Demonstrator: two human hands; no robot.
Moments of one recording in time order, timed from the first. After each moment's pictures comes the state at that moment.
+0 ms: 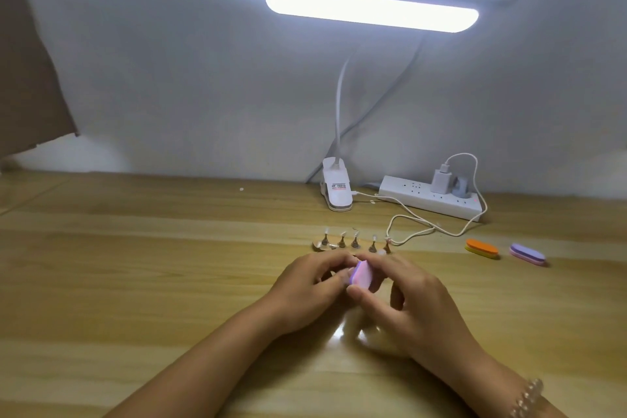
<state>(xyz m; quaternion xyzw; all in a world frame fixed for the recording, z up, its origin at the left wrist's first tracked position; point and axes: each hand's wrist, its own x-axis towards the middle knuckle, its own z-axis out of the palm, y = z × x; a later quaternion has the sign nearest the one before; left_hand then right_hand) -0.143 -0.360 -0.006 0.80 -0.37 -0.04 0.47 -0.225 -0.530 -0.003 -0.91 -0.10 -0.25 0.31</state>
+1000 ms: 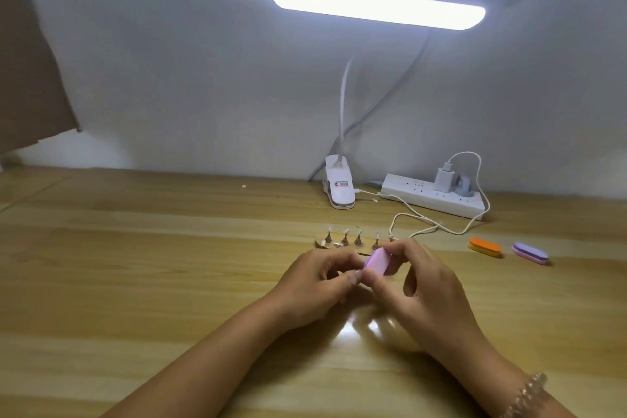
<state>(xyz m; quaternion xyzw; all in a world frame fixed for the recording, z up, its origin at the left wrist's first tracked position) -0.139 -0.364 -0.012 0.76 -0.36 -0.07 0.53 -0.223 -0.530 0.000 -0.90 -0.05 -0.30 0.31</state>
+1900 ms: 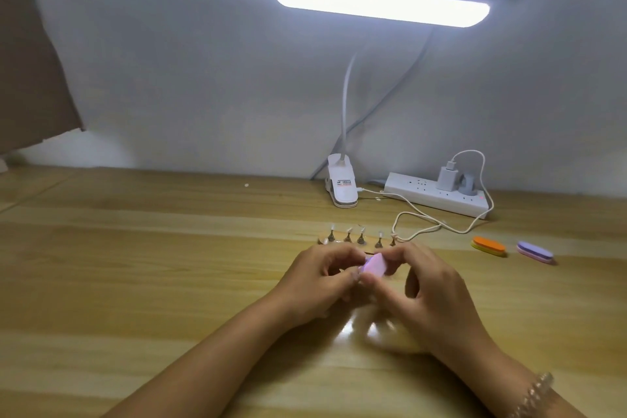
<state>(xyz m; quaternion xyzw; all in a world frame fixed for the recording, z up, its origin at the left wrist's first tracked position) -0.144 -0.364 -0.006 0.76 -0.33 -0.07 0.55 -0.222 -0.532 0.000 -0.90 -0.06 -0.31 0.30</state>
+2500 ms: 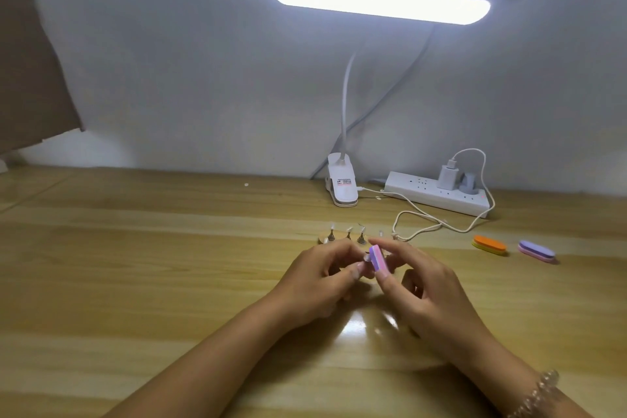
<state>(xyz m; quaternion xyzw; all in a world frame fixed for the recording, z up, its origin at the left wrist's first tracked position) -0.140 -0.364 -0.012 0.75 -0.36 -0.05 0.55 -0.221 -0.534 0.002 -0.89 -0.07 -0.24 0.39</state>
